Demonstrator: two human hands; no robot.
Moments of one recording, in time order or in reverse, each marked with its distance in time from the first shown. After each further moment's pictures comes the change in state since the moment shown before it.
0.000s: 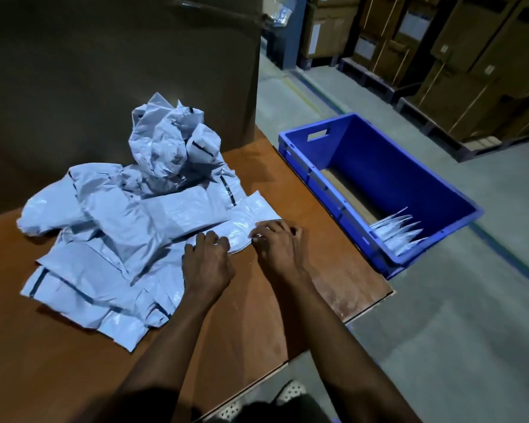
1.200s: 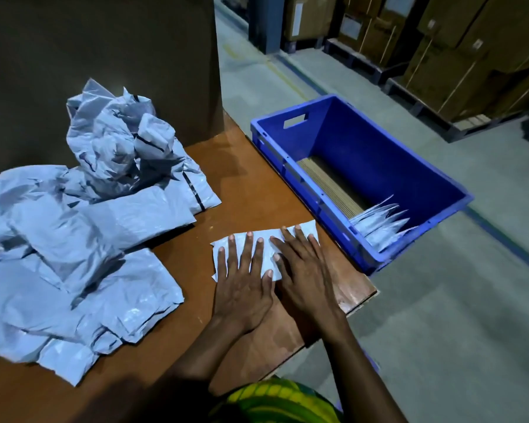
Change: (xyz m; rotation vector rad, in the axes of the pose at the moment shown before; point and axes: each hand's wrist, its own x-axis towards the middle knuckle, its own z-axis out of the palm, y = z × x) left_hand -0.027 0.101 0.074 -0.093 -0.003 0.285; right_hand -0.068 0.072 -0.055 -0.004 -0.042 0.034
